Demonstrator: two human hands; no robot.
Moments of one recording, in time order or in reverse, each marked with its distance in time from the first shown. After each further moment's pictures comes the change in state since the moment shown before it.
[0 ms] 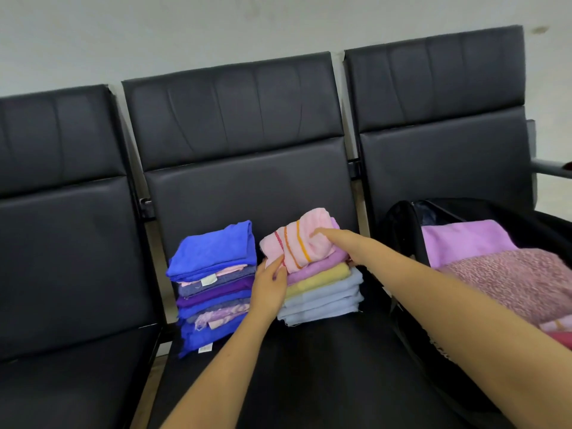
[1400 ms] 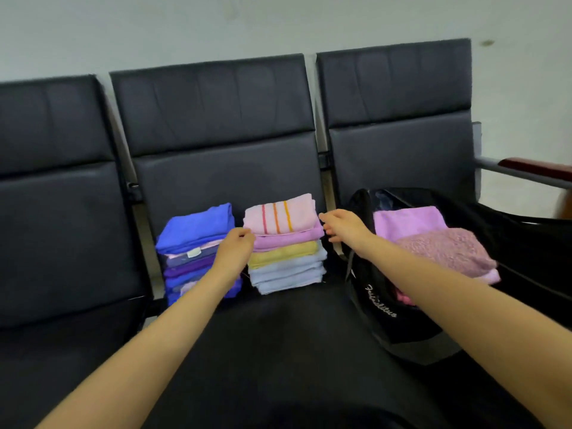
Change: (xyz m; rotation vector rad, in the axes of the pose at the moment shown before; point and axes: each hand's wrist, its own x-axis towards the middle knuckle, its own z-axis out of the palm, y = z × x) left_hand -0.041 0.085 -0.050 -0.030 -0.038 -0.234; right_hand -0.118 0.013 -0.057 0.104 0.170 -0.219
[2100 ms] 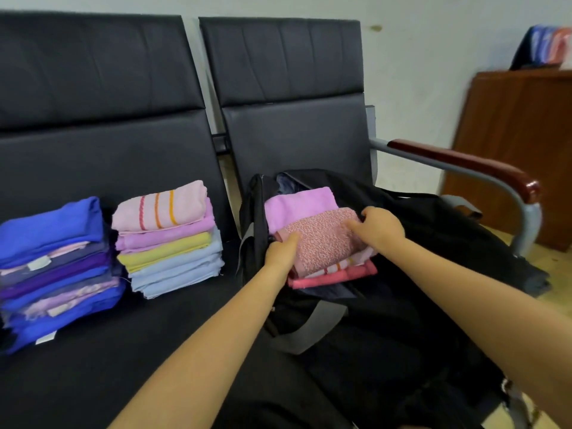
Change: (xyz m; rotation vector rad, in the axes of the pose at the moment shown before) left_hand -0.065 0.074 0.277 -0.342 -0.376 -0.257; right_hand -0.055 0.096 -0.233 -0.892 0.456 0.142
